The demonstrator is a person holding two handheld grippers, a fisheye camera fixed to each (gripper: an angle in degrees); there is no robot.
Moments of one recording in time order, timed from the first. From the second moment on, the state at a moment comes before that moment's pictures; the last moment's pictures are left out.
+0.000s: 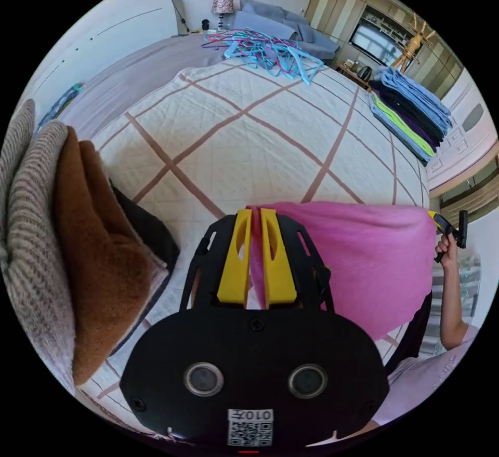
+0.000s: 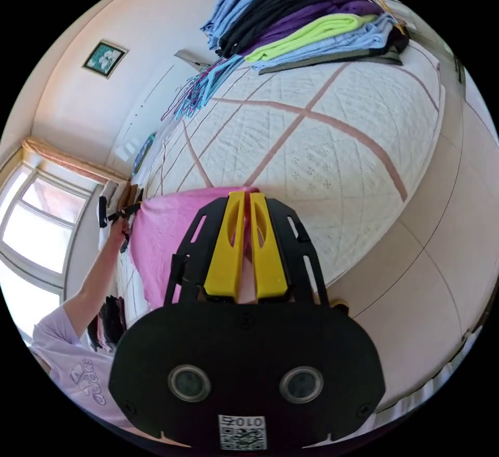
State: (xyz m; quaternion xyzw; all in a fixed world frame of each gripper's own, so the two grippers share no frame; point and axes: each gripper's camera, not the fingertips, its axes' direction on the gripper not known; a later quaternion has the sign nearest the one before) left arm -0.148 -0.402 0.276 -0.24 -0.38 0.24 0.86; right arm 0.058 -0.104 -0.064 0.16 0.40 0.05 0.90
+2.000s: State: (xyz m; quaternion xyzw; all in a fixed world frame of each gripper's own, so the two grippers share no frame) left arm -0.148 -0.287 0.317 -0.37 -0.25 0.51 0.73; right arm 0.022 -0.057 0.071 0.01 0.55 -0.20 0.81
